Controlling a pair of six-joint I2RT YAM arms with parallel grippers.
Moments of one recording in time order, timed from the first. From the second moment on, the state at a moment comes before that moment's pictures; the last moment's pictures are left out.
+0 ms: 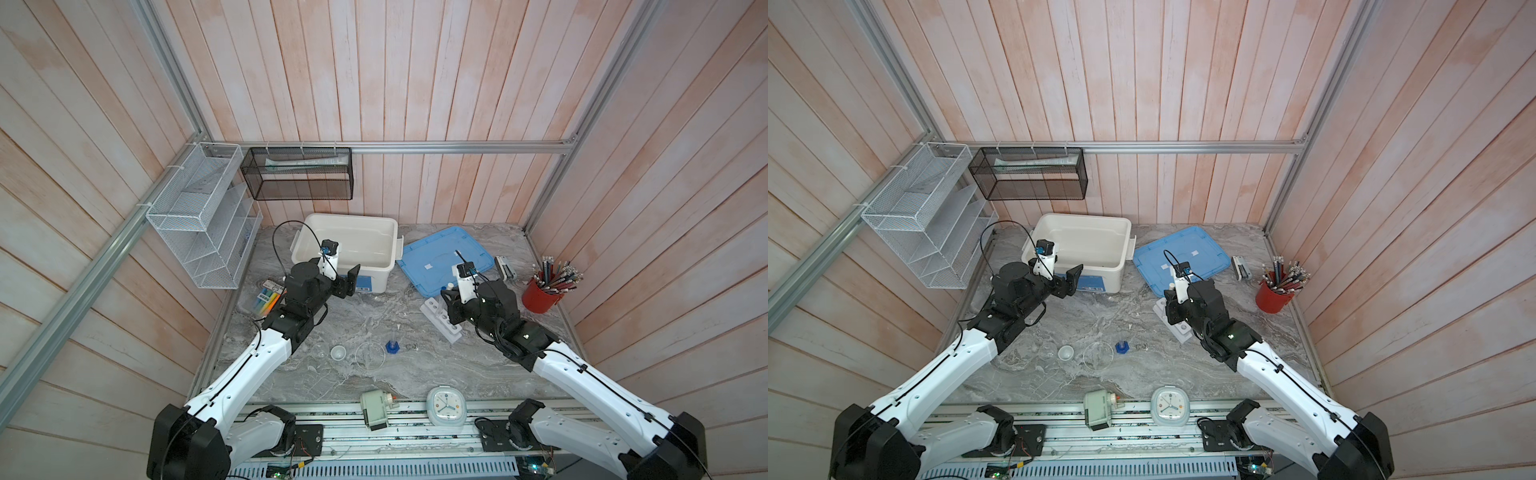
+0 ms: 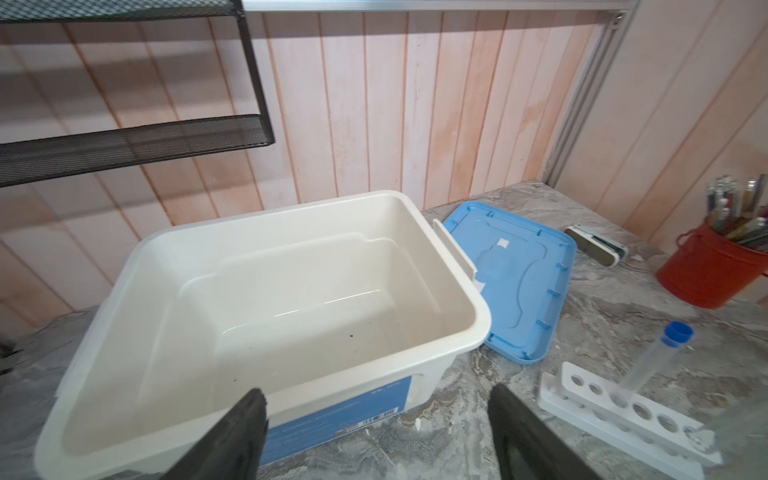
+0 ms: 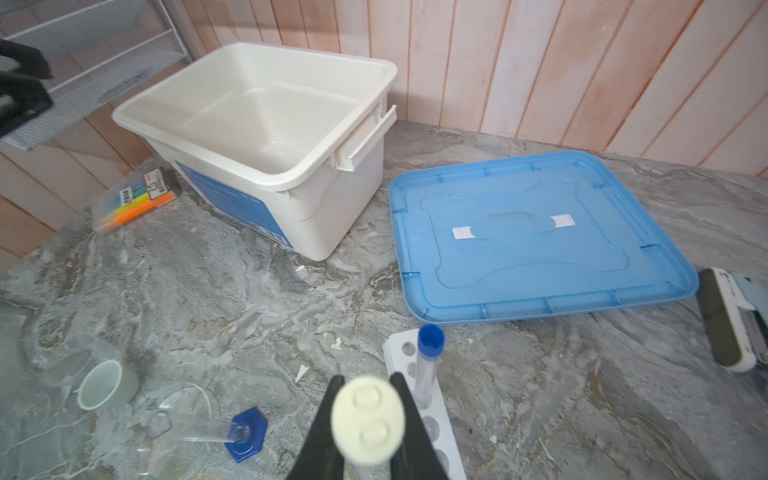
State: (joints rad) left arm -0.39 1.13 0.84 0.07 0.00 0.02; right arm 0.63 1.00 0.77 -0.22 0.12 0.18
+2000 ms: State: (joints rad) left arm -0.39 1.10 0.75 0.22 0.27 0.08; right arm 0.59 1.08 0.57 0.07 0.28 0.25
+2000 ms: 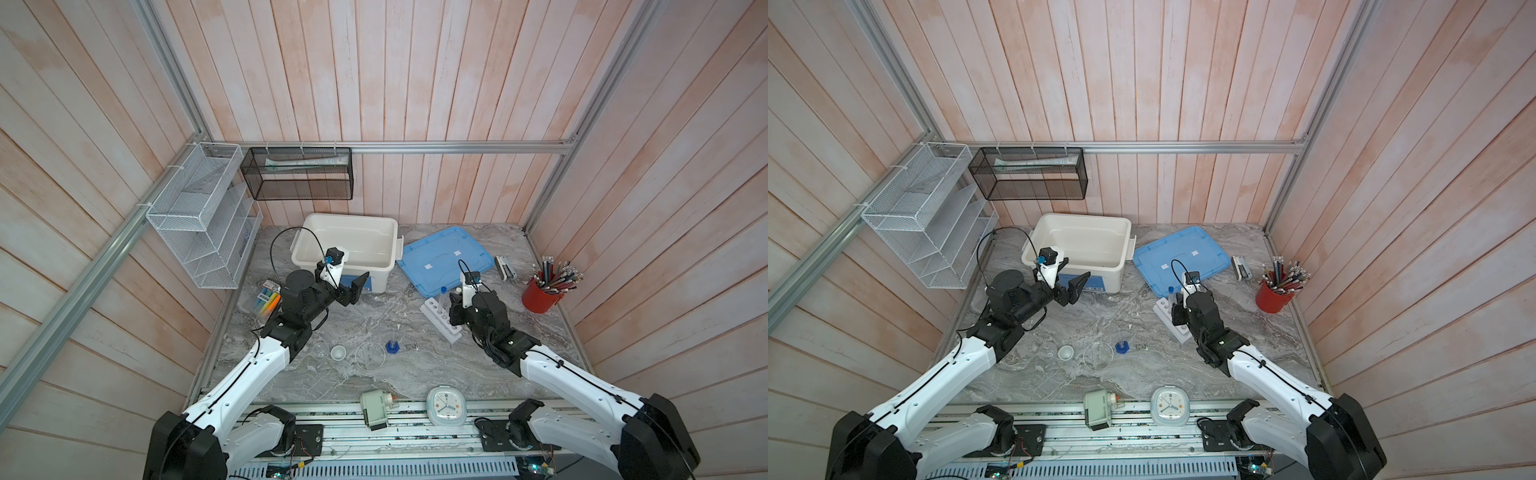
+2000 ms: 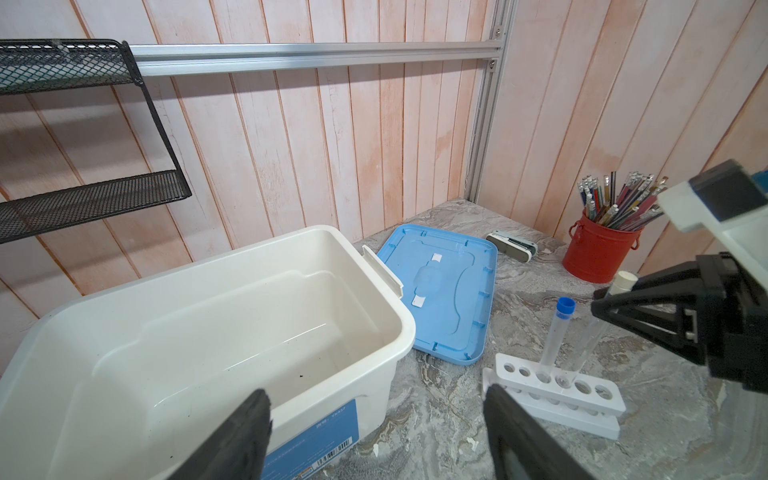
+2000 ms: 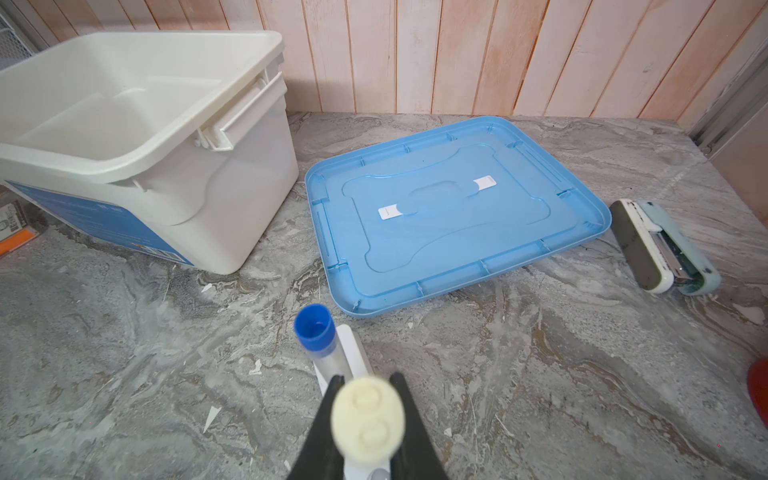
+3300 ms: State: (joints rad) left arm -0.39 1.10 0.75 0.20 0.28 0.08; right arm 0.59 1.20 0.51 0.22 0.28 0.26
